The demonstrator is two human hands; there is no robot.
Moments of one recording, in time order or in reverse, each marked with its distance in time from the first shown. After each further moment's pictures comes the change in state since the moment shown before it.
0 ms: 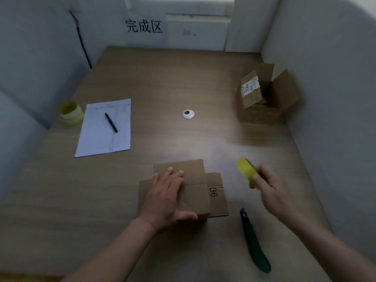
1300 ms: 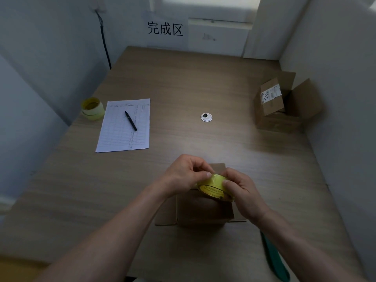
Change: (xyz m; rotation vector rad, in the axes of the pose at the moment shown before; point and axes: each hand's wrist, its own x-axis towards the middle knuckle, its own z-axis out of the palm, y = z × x) left_hand 0.042 0.000 -0.092 -0.942 -0.173 -0.177; right_hand 0.005 -0.077 0.099 0.329 -0.279 -0.151
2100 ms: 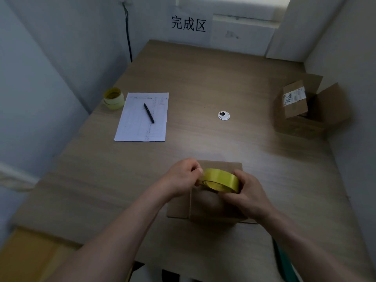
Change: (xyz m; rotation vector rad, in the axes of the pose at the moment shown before) left_hand -0.035 -0.017 -0.017 0.116 0.165 -0.248; right_hand 0.009 0.000 0.014 -0.358 -0.046 0.036
